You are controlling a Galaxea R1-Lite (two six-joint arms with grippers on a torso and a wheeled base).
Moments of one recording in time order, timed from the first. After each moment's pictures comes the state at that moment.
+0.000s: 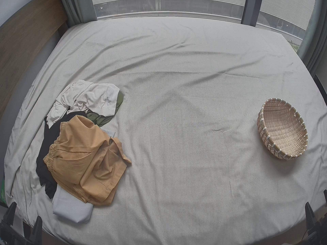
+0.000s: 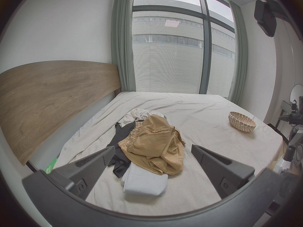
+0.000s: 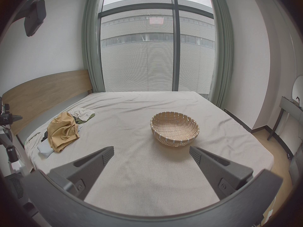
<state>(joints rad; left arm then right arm) 0.00 0.02 -0.02 0.00 -0.02 -0.01 -0.01 0.02 -0.02 0.00 0.02 0.00</state>
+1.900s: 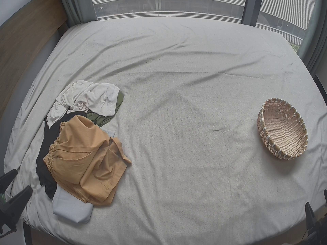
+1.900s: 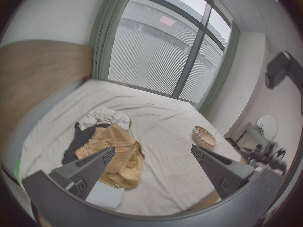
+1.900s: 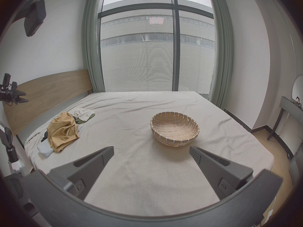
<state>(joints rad) -0.28 0.51 -0.38 -0.06 -0.14 -0.26 -0.01 0.02 -0.02 0.00 0.02 0.00</state>
